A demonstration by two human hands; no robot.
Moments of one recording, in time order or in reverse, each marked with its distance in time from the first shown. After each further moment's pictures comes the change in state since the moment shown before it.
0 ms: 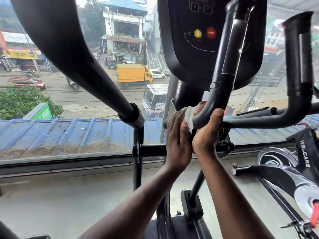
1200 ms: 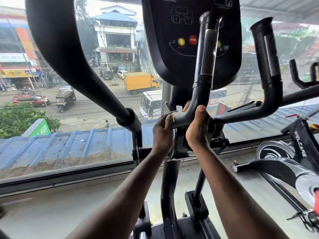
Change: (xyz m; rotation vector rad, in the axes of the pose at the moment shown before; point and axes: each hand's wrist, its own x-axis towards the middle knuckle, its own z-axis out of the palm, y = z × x) left_hand 0.030 0.004 -0.021 -0.061 -0.027 -0.299; right_hand -0.005 -0.023 -0.002 -0.297 -0.035 0.052
